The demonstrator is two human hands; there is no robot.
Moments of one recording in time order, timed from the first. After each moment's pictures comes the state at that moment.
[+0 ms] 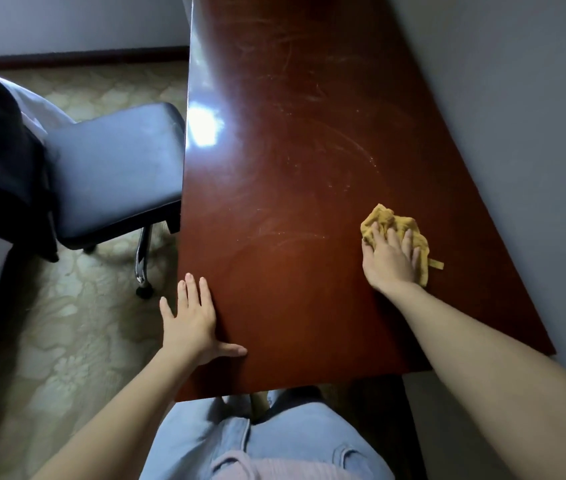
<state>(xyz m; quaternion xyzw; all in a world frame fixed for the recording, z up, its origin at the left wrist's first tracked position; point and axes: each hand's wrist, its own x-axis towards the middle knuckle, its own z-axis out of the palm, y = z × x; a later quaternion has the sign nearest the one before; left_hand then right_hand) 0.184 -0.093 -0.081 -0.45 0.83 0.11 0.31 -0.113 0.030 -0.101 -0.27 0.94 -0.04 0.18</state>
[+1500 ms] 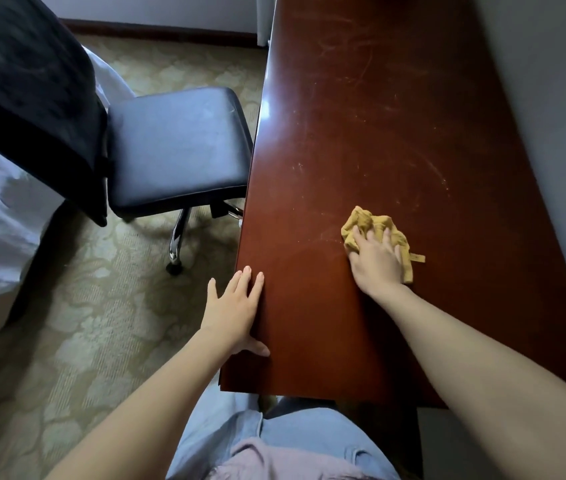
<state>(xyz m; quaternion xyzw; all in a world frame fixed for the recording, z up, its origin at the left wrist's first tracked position) 0.210 -0.116 -0.072 -0.37 0.88 0.11 0.28 -0.039 -0.063 -0.091 -0.44 0.88 0.00 0.17</state>
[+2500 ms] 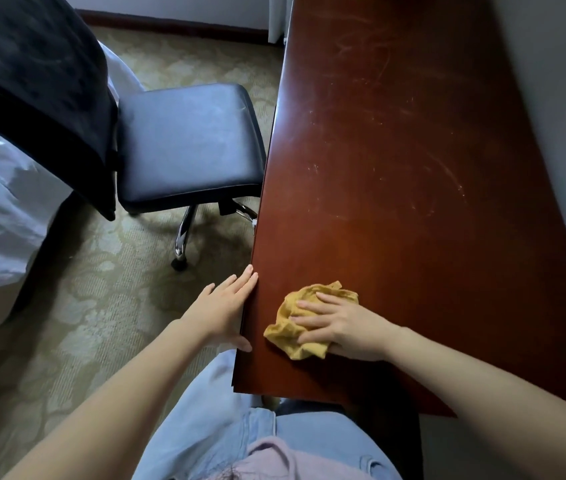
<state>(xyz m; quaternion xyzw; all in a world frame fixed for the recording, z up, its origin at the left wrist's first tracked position) 0.252 -0.152 -0.080 -0.33 0.88 0.22 0.25 0.016 -0.026 -0.092 -0.86 0.45 0.00 0.24</state>
